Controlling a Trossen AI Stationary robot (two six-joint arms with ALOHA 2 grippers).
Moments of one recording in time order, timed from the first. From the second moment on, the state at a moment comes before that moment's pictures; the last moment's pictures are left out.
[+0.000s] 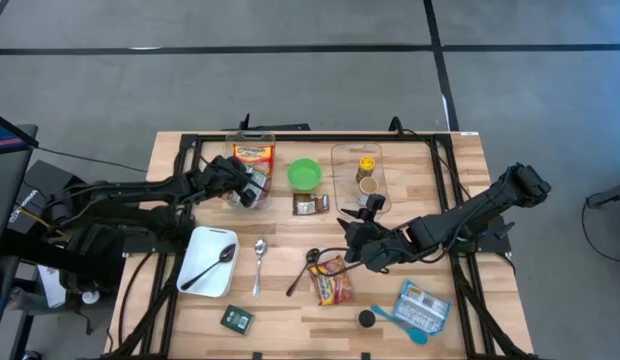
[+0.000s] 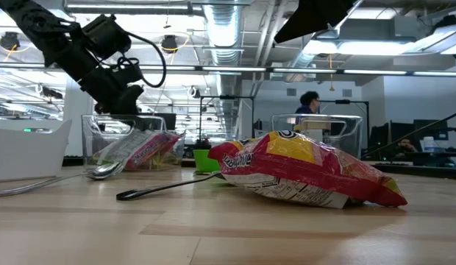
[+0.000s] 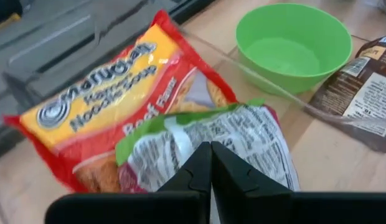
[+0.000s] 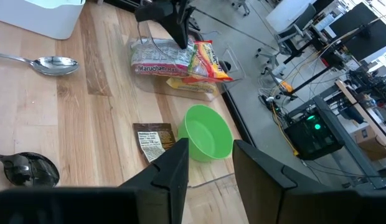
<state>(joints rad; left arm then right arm) 0.44 1.02 0.38 -0.03 -0.31 -0.13 0.43 1.49 1.06 -0.34 0.99 0.03</state>
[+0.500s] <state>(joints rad) 0.44 0.92 0.38 -0.11 -0.30 -0.22 0.43 1.49 1.06 -0.34 0.99 0.03</state>
